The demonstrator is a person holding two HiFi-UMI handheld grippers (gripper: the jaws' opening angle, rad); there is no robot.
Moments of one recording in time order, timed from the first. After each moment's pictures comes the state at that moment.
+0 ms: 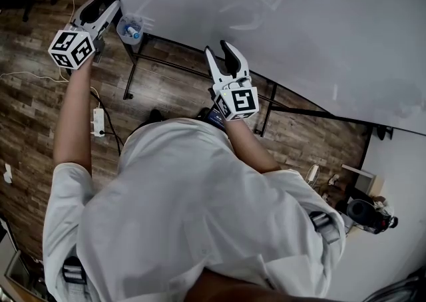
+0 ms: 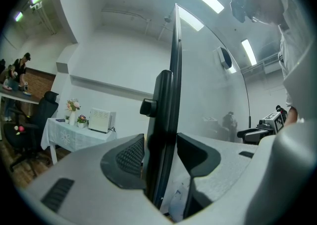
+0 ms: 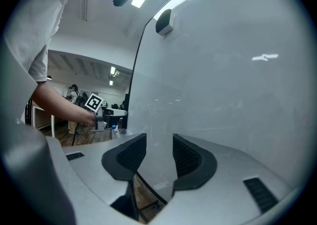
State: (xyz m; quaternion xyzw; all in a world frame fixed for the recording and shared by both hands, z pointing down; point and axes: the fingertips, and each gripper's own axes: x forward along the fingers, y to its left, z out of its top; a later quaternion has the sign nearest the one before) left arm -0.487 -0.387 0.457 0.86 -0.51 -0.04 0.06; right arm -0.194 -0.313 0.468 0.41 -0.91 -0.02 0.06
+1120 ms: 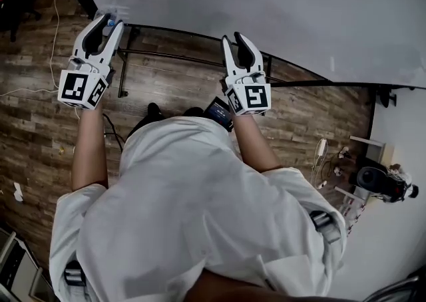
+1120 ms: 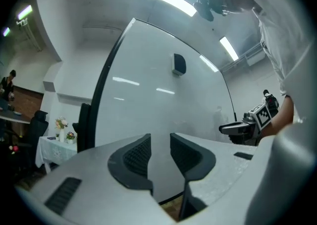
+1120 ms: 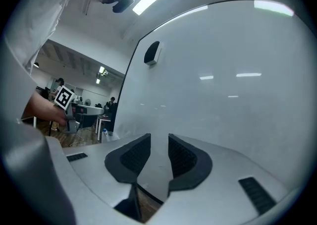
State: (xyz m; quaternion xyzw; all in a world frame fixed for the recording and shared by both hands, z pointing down) left arm -0.343 -0.269 0.403 0.87 -0.48 -0.04 -0.02; right arm -0.074 -0.258 0.422 0.50 -0.86 -0.06 0.03
